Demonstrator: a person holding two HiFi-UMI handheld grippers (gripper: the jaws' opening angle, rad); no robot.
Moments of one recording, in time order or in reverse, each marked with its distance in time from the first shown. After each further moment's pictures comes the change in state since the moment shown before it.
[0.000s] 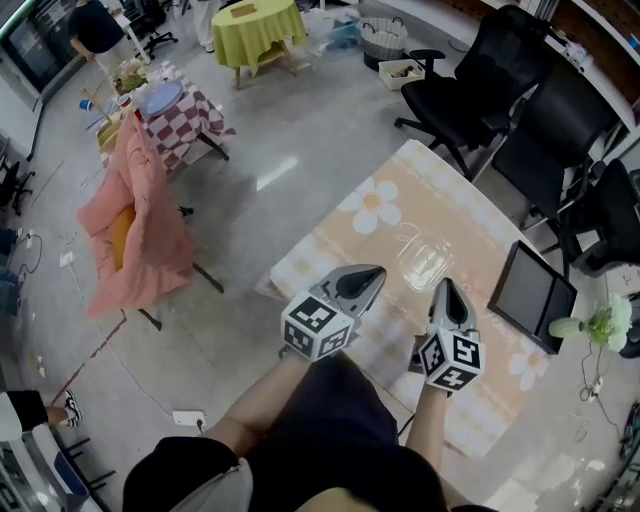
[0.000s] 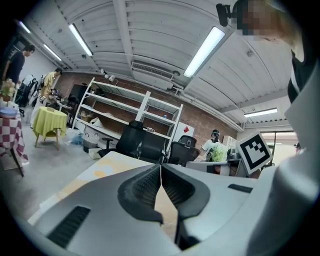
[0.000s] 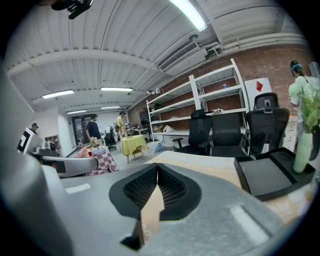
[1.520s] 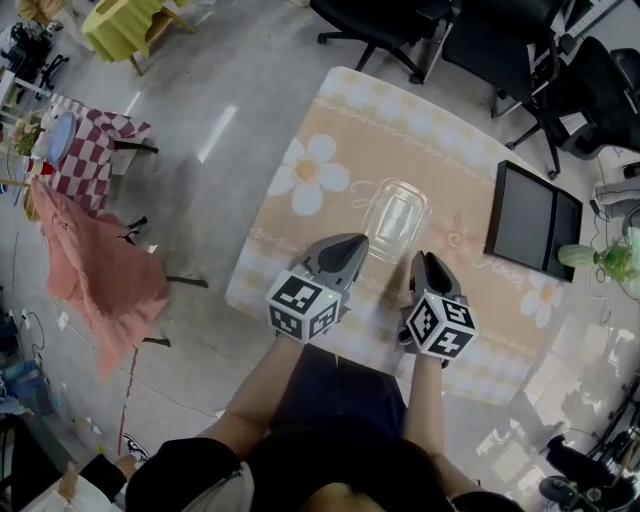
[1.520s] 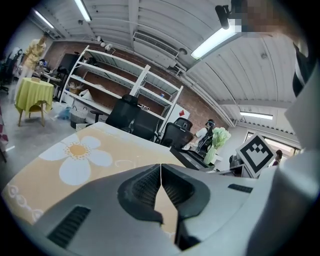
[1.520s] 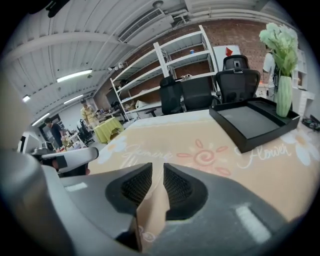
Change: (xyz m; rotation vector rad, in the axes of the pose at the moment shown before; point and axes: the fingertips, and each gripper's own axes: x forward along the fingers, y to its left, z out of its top) left arm 0.105 0.041 -0.071 -0.090 0.242 -0.140; right arm 0.047 -0.070 -0.108 0.303 0.306 -0.246
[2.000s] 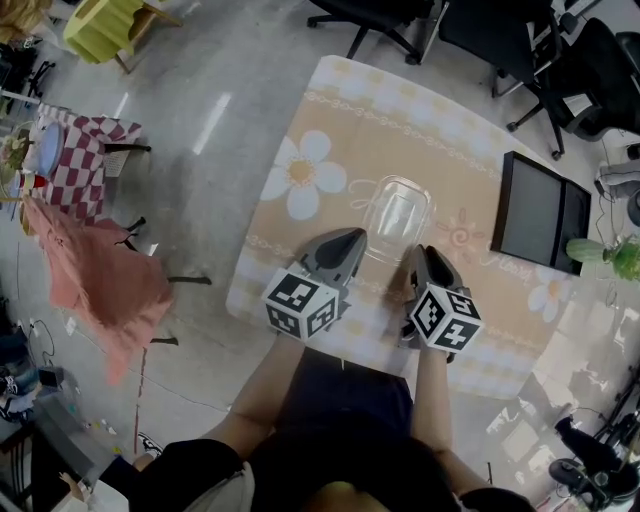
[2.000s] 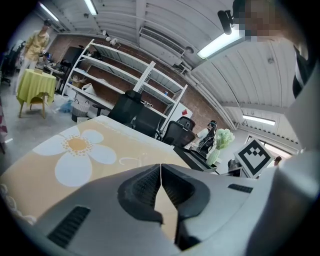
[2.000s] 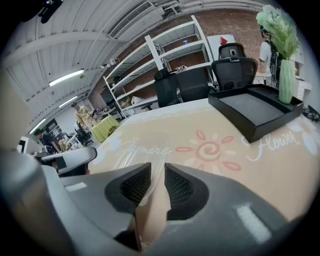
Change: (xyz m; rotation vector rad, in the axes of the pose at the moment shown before) left arm 0.016 0.021 -0.002 -0.061 0.027 -0.006; right arm 0.025 -0.007 -0.008 0.077 0.069 -0.008
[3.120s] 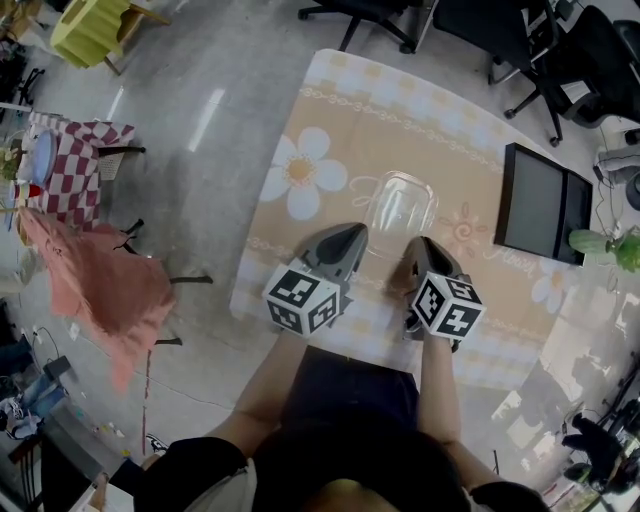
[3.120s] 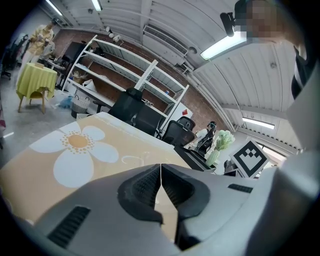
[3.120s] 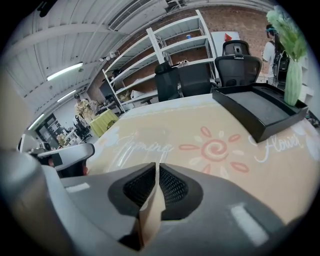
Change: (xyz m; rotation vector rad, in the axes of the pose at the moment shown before) left arm 0.004 0.010 -0.002 -0.032 0.014 -0.018; right arm 0.016 0.002 -0.005 -0.020 0.066 -0.017
